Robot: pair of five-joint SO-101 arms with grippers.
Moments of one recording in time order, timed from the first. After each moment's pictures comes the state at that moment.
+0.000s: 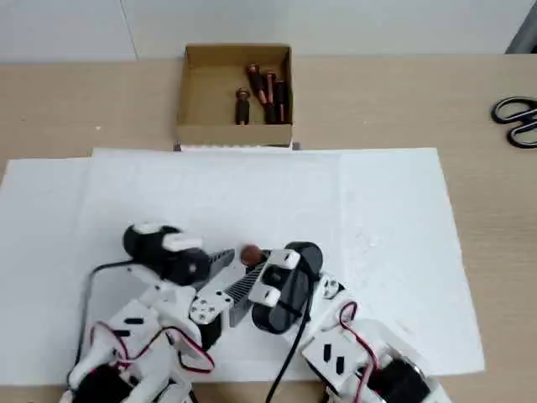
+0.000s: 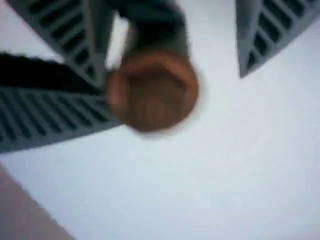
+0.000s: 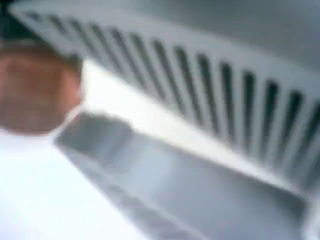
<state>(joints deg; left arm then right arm) 32.4 -103.7 71.9 69.2 18.9 -46.2 -103.3 75.0 56.2 9.8</state>
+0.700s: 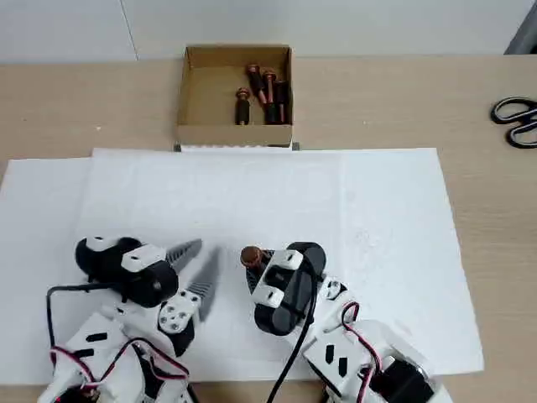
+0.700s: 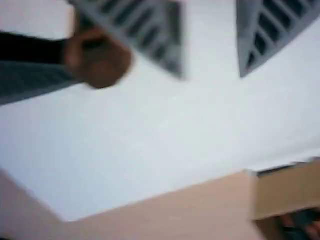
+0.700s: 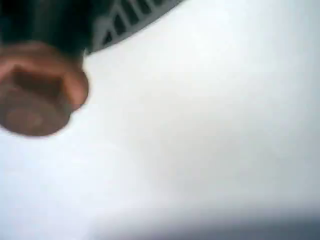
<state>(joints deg) 23.3 -103.5 59.7 73.9 9.4 -45.2 -103.5 73.7 57.5 9.9</state>
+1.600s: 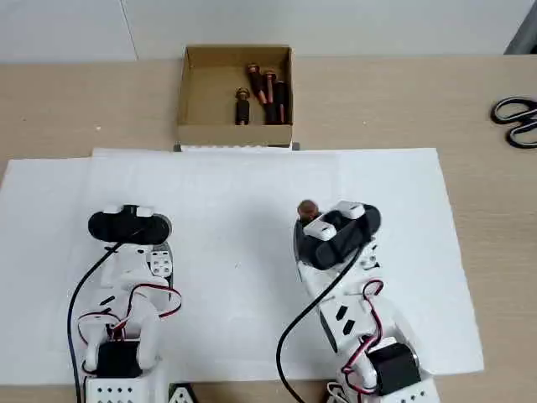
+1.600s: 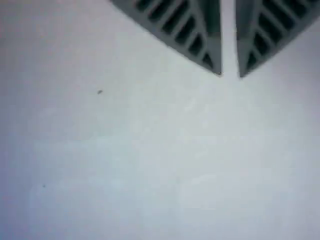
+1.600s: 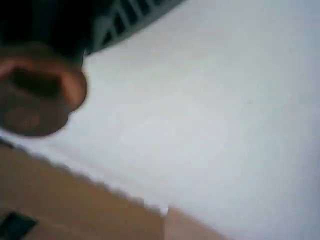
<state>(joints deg) -5.2 -103.4 96.5 49.4 -2.1 -23.7 -101.7 85.1 40.6 2.9</state>
